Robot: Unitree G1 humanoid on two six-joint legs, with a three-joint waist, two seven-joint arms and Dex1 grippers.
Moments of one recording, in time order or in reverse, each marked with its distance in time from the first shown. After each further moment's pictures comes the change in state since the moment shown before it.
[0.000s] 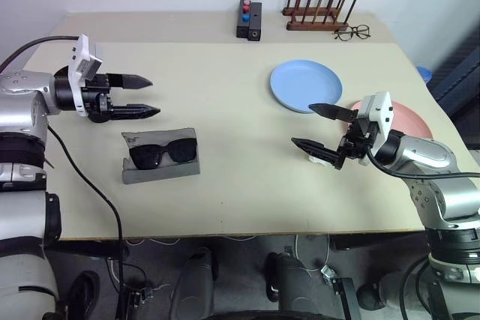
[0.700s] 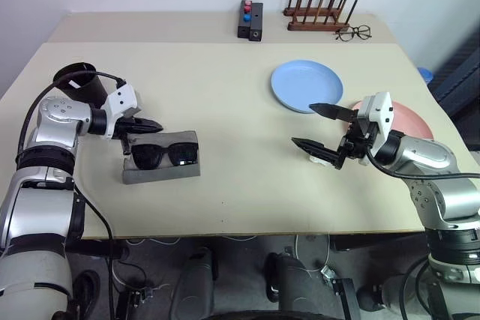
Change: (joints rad) left arm 0.015 -0.088 -0.092 0.265 0.336 -0.353 0.096; right arm 0.004 0.001 -0.001 -0.002 -0.006 -0.004 -0.005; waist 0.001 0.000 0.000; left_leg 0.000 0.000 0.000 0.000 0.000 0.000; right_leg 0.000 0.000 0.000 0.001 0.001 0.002
